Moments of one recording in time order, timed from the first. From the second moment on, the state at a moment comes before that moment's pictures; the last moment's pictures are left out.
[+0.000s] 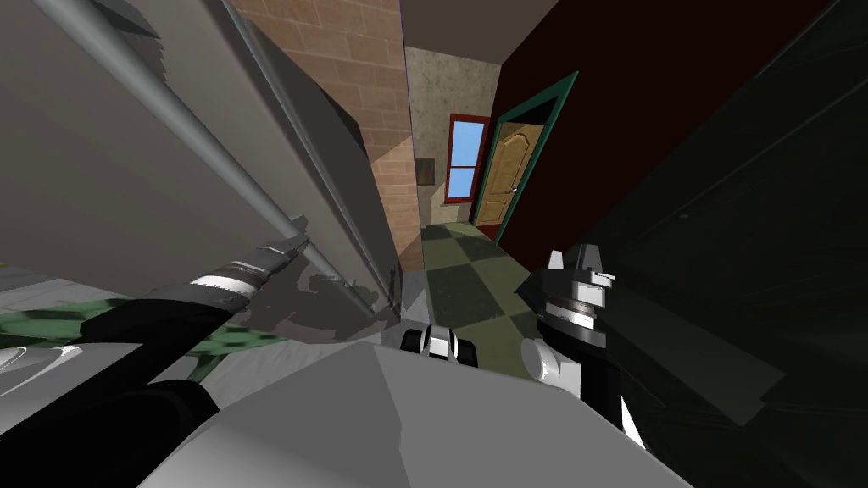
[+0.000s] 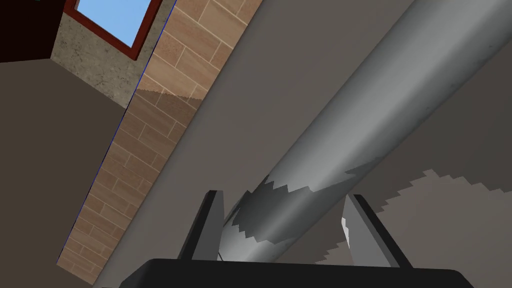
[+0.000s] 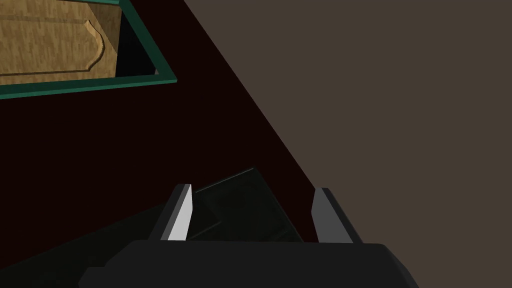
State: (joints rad) left arm 1.18 0.67 0.81 -2.61 -0.36 0.19 0.58; right arm 0.48 0.02 -0.04 -2.34 -0.07 -0.44 0.08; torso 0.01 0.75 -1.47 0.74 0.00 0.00
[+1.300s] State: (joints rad) left arm 1.12 0.80 0.77 -2.61 -0.36 -0.02 0.62; right arm 0.48 0.02 -0.04 -2.34 -0.07 -0.44 0.08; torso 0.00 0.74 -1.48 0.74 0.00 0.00
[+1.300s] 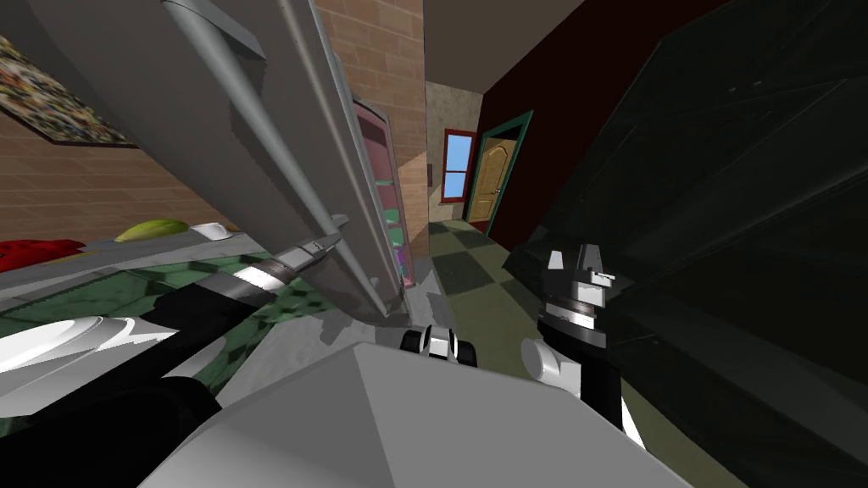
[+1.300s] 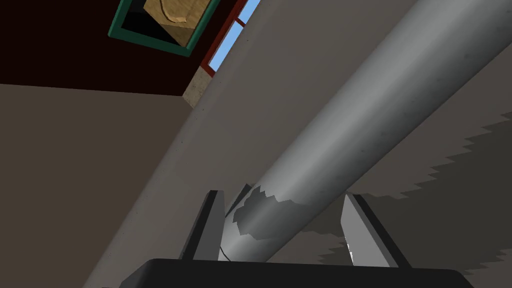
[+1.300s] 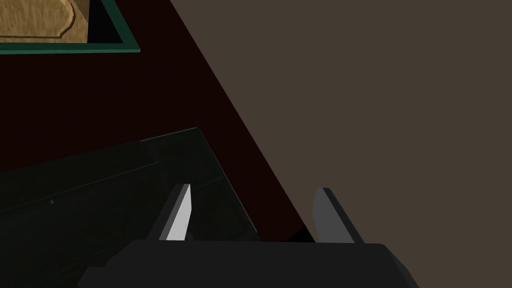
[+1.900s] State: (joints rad) left arm 1.10 0.85 0.75 -2.60 -0.36 -0.12 0.63; right arm 0.48 0.02 -0.04 -2.34 -0.07 -0.44 0.08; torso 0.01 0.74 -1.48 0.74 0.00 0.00
